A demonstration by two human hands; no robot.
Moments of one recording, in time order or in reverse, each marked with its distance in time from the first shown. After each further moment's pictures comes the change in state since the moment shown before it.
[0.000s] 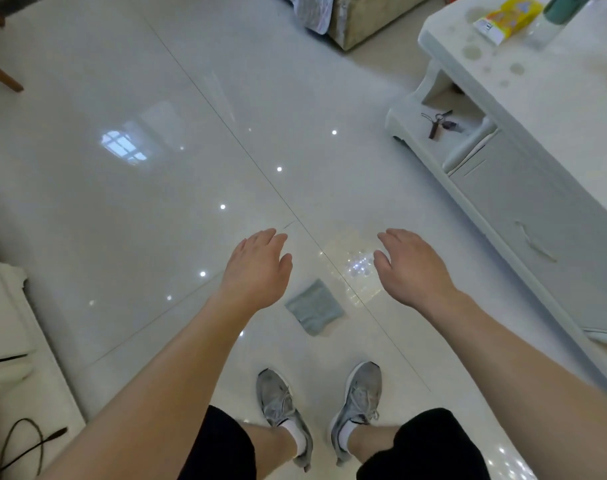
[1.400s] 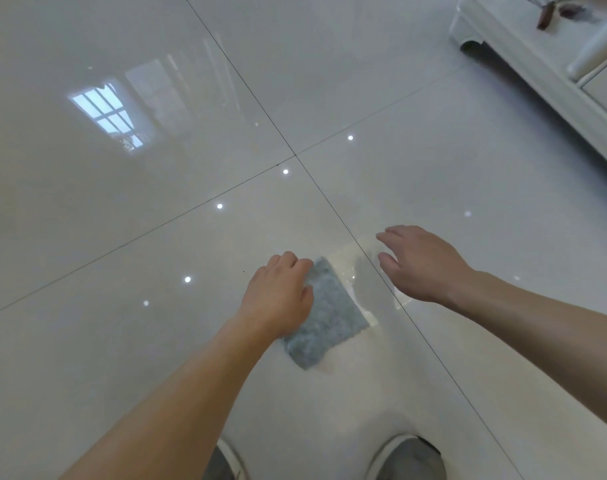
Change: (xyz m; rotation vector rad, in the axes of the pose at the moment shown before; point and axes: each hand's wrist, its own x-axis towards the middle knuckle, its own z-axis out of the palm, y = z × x) left_hand 0.146 -0.079 0.445 -0.070 0.073 0.047; right_hand 0.158 0.116 0.386 -0.124 -0.070 -0.181
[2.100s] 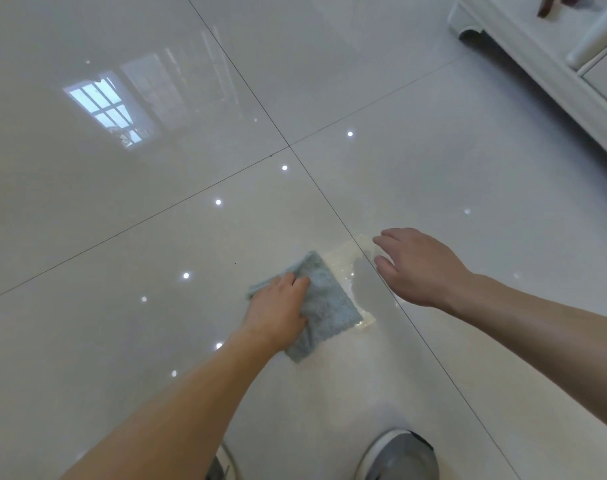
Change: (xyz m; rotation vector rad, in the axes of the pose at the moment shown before) left_hand -0.008 -0.001 0.054 0.043 -0.134 -0.025; right_hand -0.009 0.011 0.017 -0.015 -0.014 -0.024
